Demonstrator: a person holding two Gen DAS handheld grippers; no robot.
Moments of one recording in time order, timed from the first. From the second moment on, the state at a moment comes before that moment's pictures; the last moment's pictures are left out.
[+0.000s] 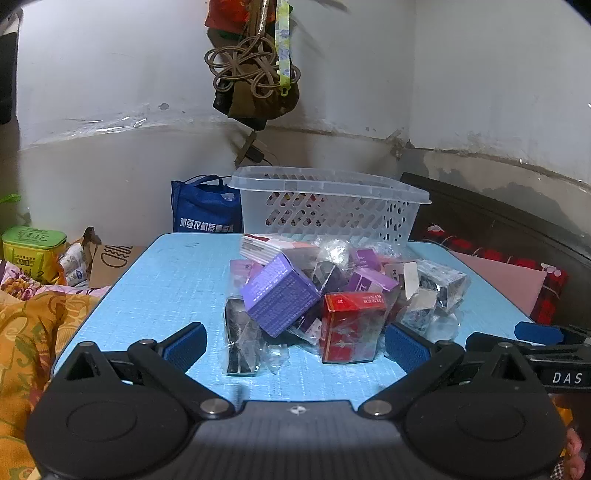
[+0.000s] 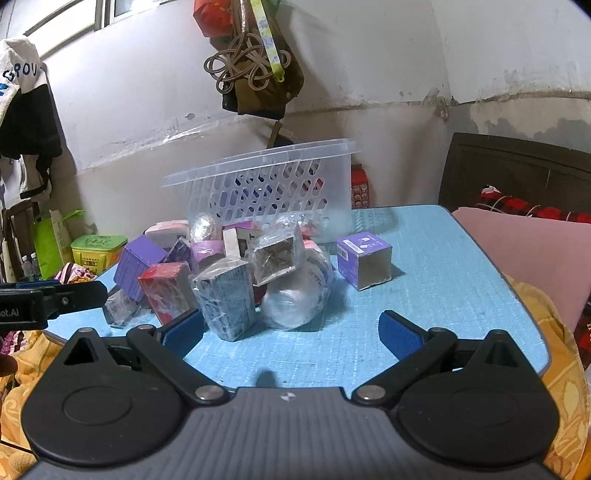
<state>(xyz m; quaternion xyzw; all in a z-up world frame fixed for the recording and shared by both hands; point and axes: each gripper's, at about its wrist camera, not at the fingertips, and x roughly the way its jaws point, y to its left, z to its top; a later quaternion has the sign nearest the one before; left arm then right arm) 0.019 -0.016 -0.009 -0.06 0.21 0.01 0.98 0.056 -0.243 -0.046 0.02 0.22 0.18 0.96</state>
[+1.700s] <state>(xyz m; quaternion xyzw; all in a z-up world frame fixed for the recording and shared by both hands) 0.022 -0.008 -0.008 -0.06 0.20 0.00 0.98 0.056 -0.241 -0.051 0.04 0.22 0.20 0.95</state>
